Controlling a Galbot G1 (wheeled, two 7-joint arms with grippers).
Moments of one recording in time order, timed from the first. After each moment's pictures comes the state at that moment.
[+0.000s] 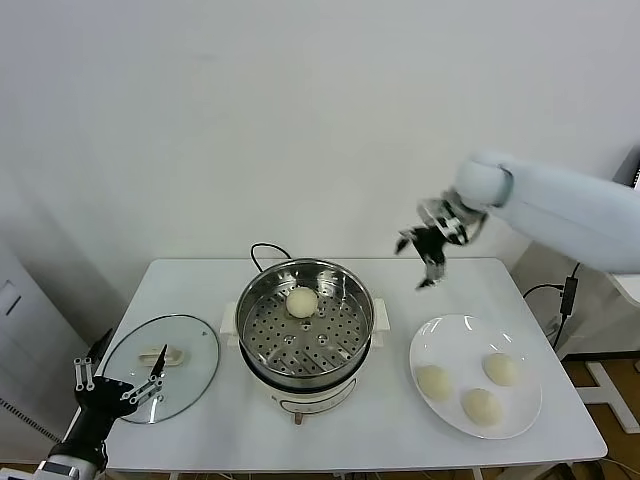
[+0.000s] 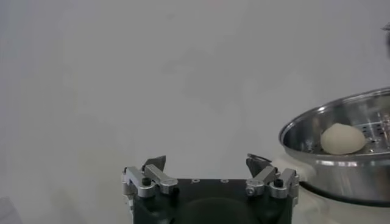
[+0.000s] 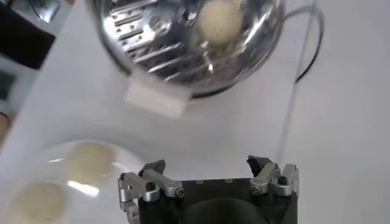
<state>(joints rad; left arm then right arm) 1.73 -1.43 -0.89 -2.26 0.07 -0.05 0.27 0.59 0.70 -1.40 1.34 0.39 -0.10 -1.08</state>
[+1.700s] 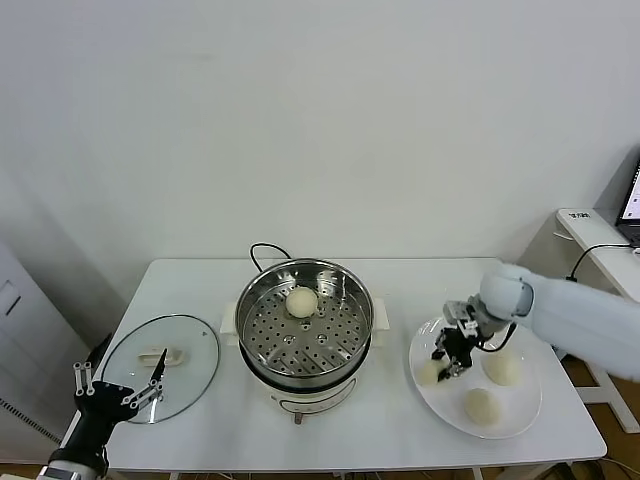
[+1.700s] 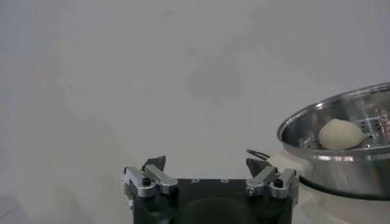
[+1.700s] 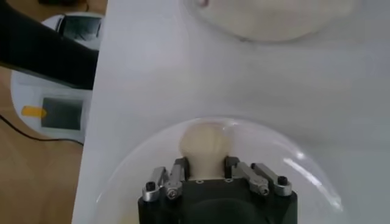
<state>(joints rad) 1.75 -1.45 -0.89 -2.28 0.09 -0.04 0.26 0.47 0.66 -1.39 1.36 0.43 -0.15 -1.06</state>
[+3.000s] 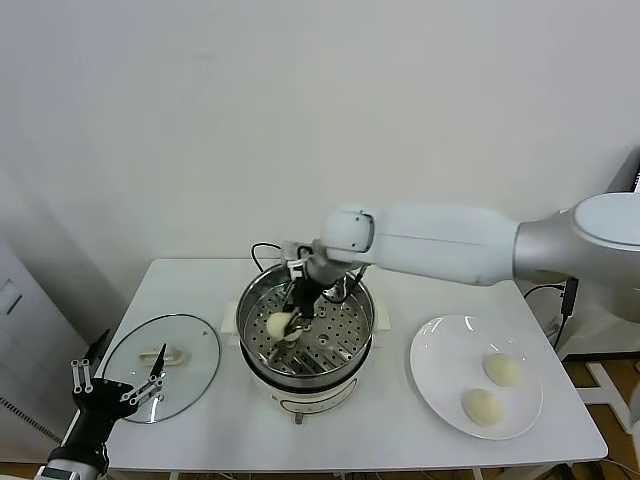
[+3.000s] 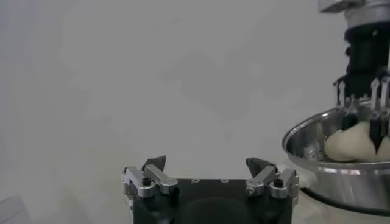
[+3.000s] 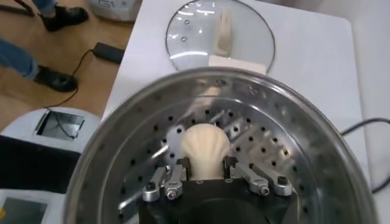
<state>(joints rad) 1.74 -1.48 -0.89 -2.29 0.09 -0.05 0.27 0.58 1.27 -1.45 1.35 0.89 -0.45 -0.72</state>
